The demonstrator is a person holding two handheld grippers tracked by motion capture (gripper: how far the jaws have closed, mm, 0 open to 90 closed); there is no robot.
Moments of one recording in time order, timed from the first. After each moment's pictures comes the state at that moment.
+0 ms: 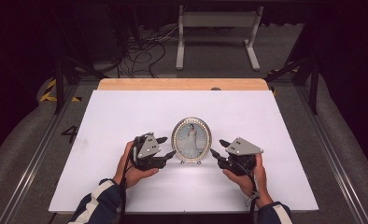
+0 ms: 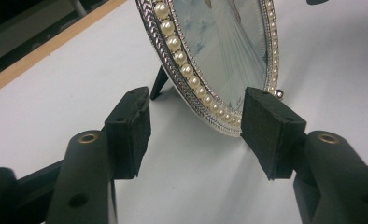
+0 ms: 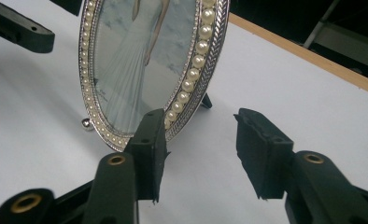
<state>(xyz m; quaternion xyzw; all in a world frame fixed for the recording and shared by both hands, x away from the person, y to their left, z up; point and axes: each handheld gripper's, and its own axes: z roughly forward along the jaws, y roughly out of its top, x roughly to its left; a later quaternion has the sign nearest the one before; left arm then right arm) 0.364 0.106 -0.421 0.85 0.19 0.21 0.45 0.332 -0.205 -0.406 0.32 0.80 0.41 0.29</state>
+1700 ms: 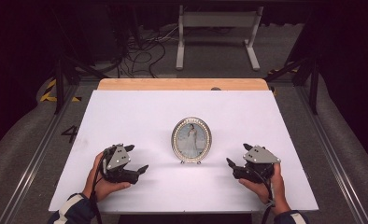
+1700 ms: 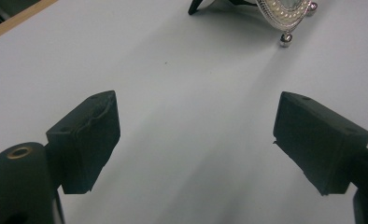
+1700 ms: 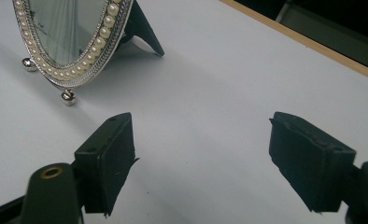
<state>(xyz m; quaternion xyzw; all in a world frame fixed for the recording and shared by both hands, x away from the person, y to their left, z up) 0.339 0.186 -0.442 0.85 0.25 0.21 0.41 0.317 -0.253 -0.424 0.35 0.80 0.37 0.32</state>
